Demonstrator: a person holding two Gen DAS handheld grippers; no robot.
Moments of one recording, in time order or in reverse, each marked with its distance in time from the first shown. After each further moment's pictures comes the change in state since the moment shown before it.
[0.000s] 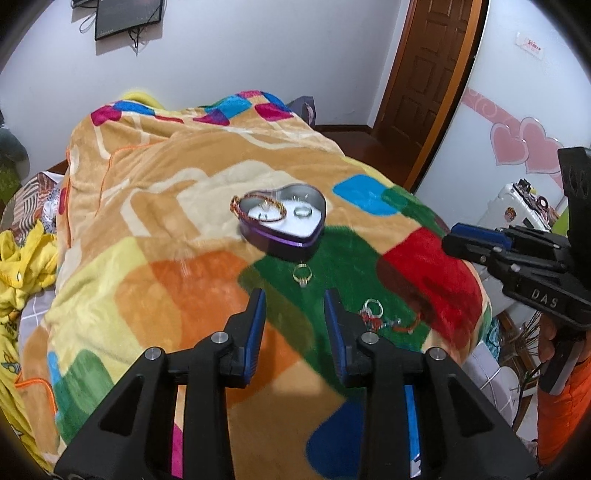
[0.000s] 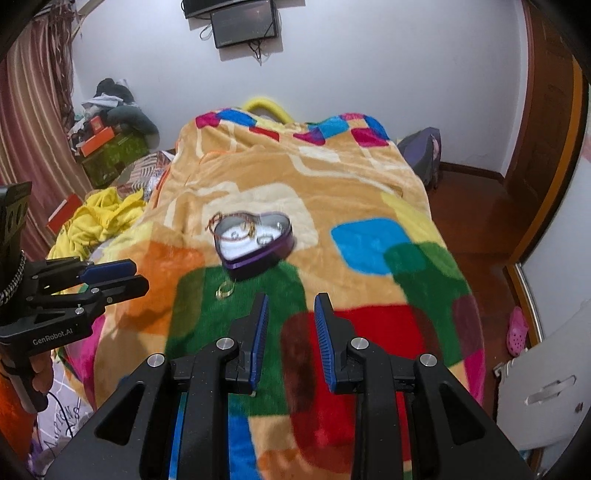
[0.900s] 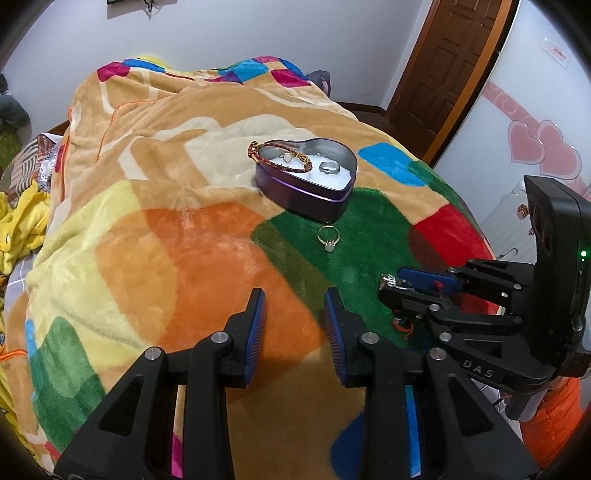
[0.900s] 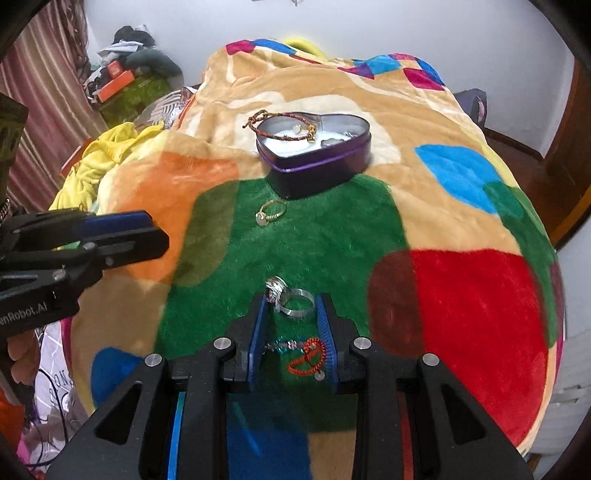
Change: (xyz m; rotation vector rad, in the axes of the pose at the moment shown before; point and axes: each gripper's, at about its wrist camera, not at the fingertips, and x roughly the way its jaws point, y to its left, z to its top) left arm 0.036 0.021 -0.019 -0.078 0.096 -0.004; right arm 0.071 0.036 -0.032 -0.068 0.176 0.098
